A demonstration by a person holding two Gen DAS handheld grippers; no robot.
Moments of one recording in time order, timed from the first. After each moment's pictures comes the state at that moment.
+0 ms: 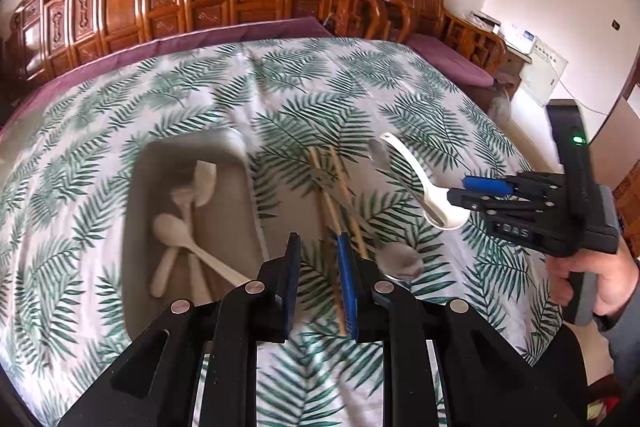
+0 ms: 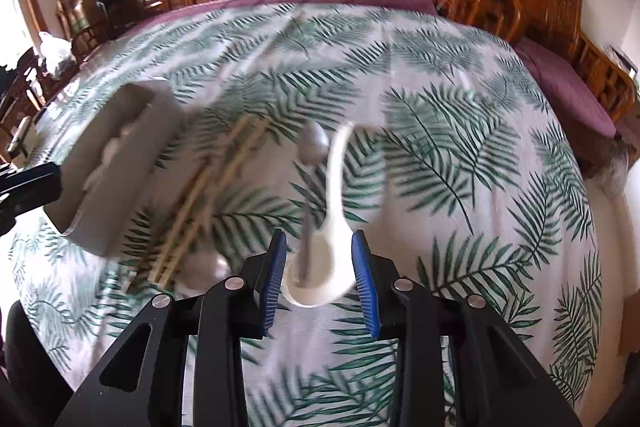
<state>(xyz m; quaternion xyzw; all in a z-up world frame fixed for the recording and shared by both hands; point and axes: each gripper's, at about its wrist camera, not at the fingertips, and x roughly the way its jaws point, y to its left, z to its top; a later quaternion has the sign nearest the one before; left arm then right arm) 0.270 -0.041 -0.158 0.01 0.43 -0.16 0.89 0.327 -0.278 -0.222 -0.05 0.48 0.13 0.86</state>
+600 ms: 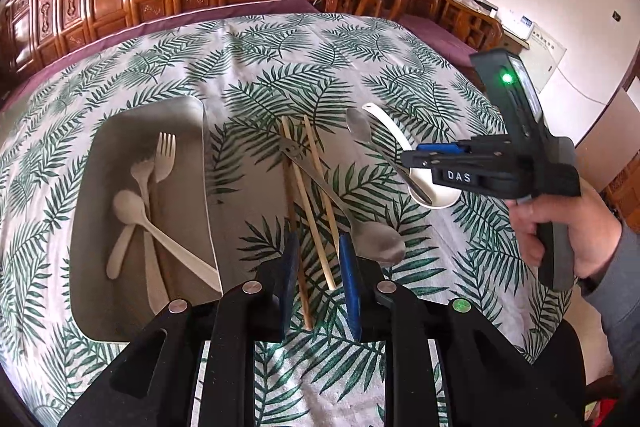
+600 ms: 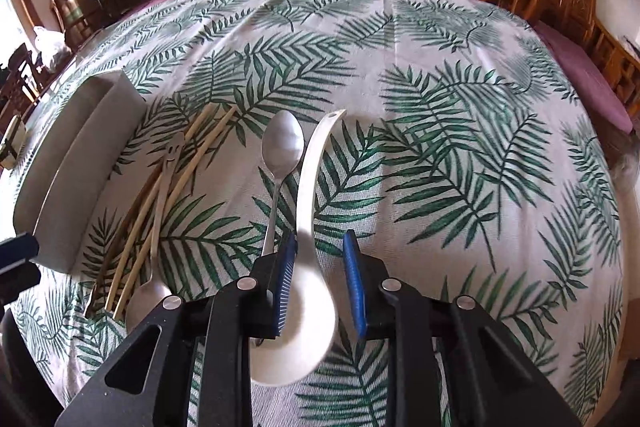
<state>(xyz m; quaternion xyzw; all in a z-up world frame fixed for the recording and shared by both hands) 0.268 -0.067 -0.187 0.01 0.46 -0.16 0.87 0.376 -0.275 -0.253 -0.04 0.52 0.16 0.84</state>
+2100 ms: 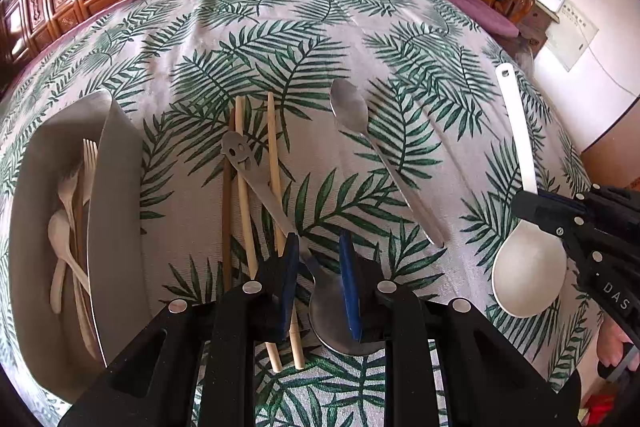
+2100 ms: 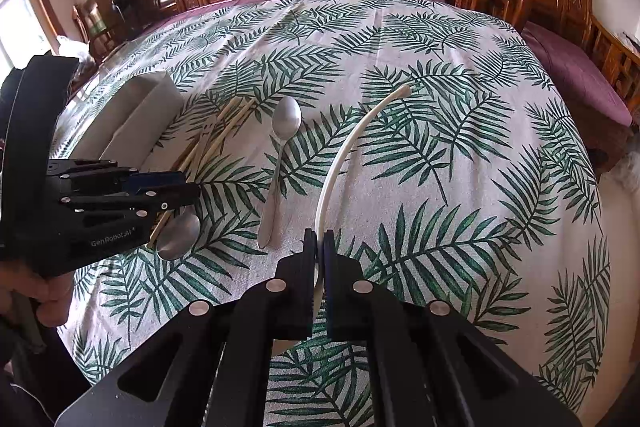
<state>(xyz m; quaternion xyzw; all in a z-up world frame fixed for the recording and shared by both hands) 0.331 -0.132 -0.235 0.03 0.53 -0.12 0.84 0.312 -0.321 -0.222 -0.02 0.48 0.18 0.85</state>
